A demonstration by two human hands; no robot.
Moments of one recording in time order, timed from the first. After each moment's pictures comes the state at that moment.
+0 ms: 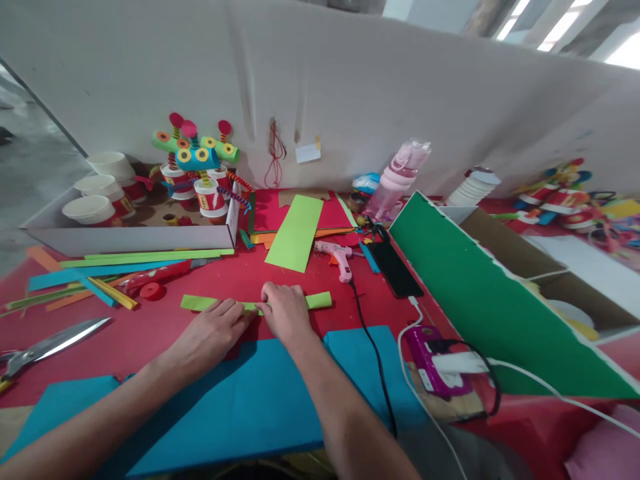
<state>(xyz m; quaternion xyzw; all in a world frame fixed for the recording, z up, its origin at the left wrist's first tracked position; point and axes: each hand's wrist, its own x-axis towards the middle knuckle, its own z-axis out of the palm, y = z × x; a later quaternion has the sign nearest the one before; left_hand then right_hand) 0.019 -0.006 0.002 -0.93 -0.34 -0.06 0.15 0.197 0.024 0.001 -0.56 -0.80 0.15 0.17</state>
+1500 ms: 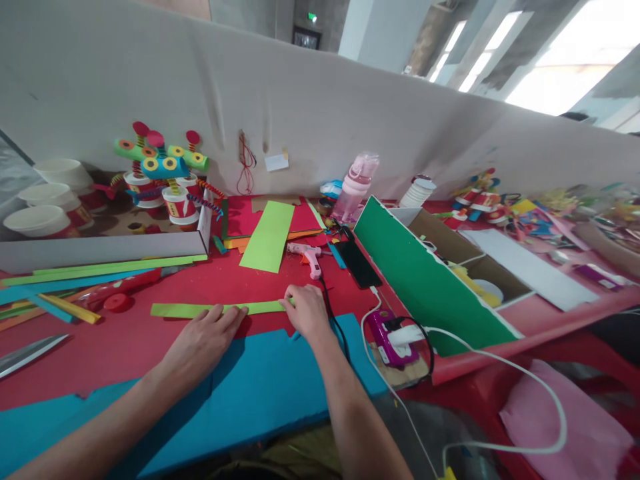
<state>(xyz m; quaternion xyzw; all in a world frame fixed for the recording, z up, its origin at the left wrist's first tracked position) 0.046 -0.021 -0.009 -0.91 -0.38 -0.05 0.16 0.279 0.007 -0.002 -0.64 -0.74 0.09 0.17</state>
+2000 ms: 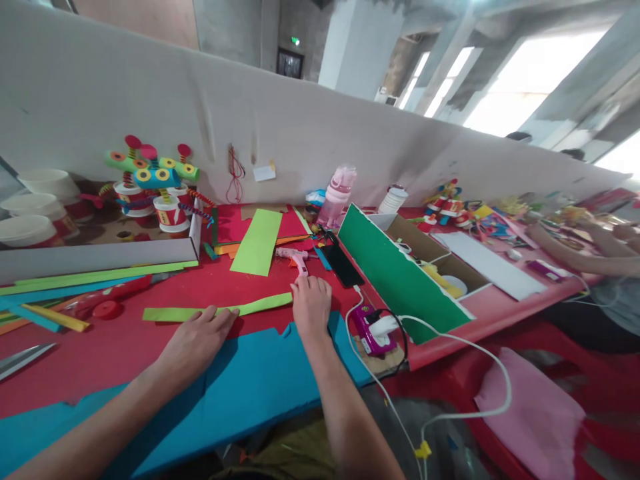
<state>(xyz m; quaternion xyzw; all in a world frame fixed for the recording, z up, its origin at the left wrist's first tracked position) 0.048 -0.020 -0.002 -0.91 -0.38 -0.03 0.15 0.286 -0.010 0.008 -0.69 -0.66 -0.11 0.26</state>
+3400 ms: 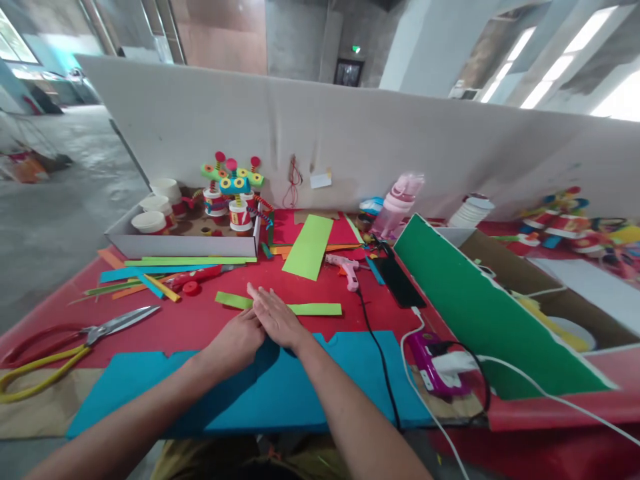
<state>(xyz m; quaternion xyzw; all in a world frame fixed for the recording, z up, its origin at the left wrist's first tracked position) 0.025 -0.028 -0.004 -0.92 -0.39 -0.09 0.03 0.165 0.007 -0.006 -0.36 -0.84 0.34 0.23</state>
